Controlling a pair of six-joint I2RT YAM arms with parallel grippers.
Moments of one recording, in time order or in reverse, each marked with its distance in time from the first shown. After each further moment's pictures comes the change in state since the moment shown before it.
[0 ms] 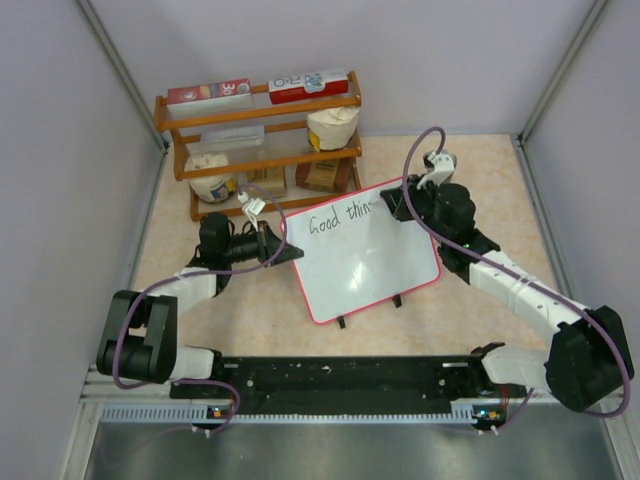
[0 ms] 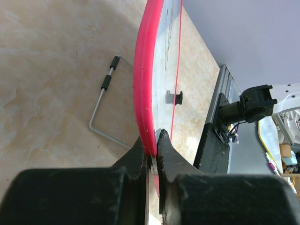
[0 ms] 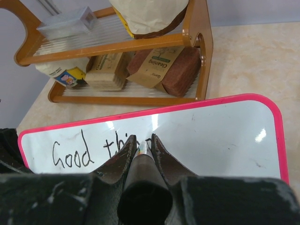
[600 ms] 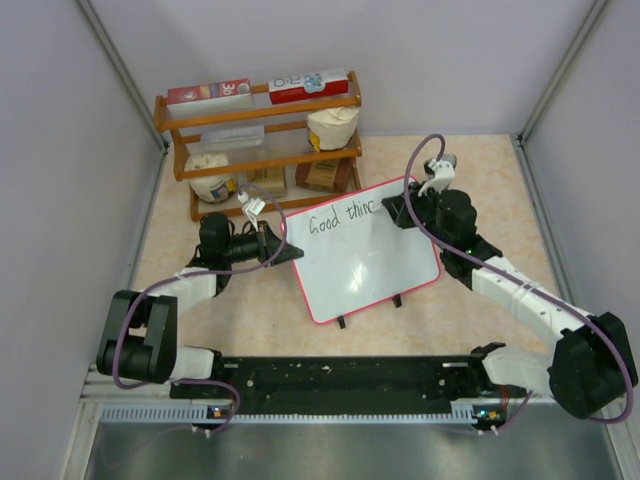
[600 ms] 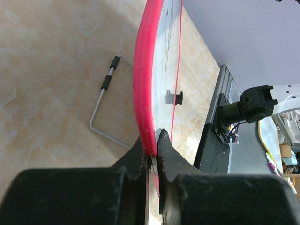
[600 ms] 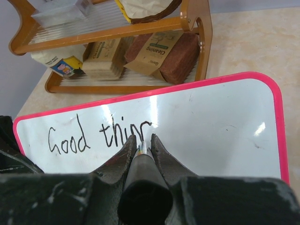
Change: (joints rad) left arm 0.000 0.000 0.000 -0.001 0.000 0.000; right arm 0.000 -0.039 -0.048 -0.025 -0.011 -0.002
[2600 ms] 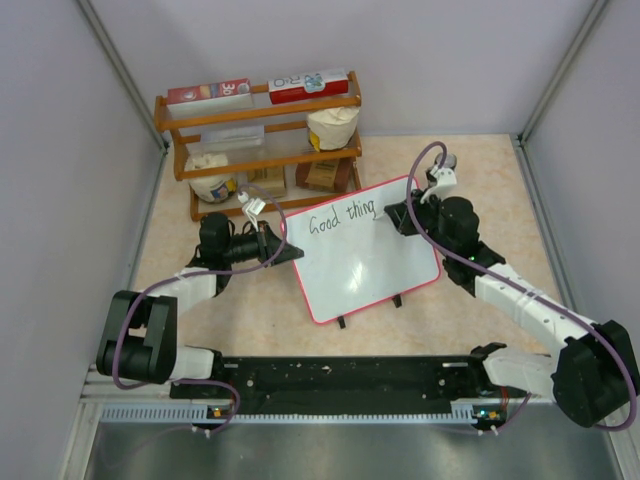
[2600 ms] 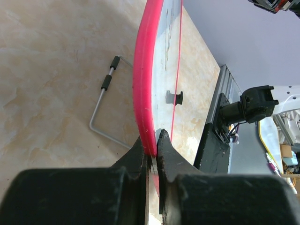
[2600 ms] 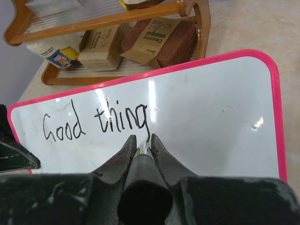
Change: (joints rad) left arm -0.002 -0.002 0.000 -0.003 -0.004 0.001; right arm 0.000 -0.046 -0.053 -0.016 0.003 -0.001
